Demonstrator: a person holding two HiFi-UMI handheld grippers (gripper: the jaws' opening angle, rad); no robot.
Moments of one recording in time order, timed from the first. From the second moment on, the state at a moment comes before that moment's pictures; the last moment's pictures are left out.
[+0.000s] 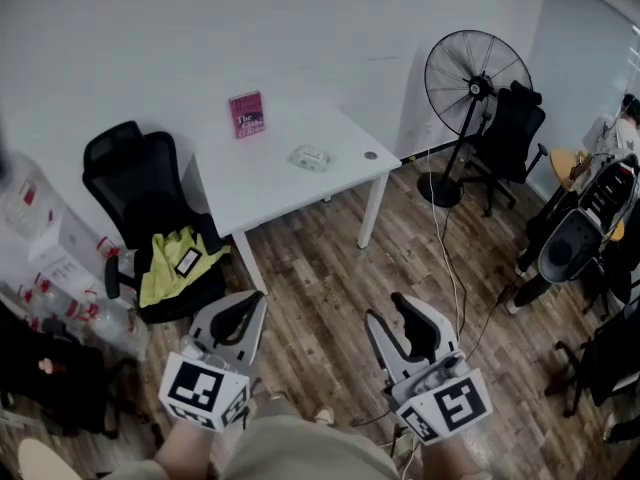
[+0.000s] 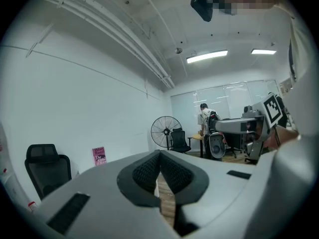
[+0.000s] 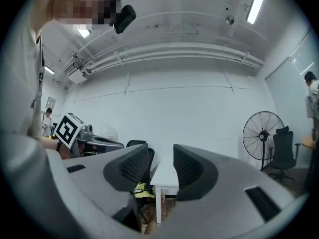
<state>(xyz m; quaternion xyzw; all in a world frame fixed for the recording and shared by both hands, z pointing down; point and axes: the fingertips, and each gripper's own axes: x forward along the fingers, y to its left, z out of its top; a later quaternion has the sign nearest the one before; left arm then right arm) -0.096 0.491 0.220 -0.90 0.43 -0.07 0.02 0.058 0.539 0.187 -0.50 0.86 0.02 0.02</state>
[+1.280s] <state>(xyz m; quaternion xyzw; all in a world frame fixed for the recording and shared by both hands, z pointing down) -0.108 0.242 0.272 -0.90 0.42 -0.11 -0.03 0.049 0.273 0.246 -0.52 0.85 -0.03 -0.06</state>
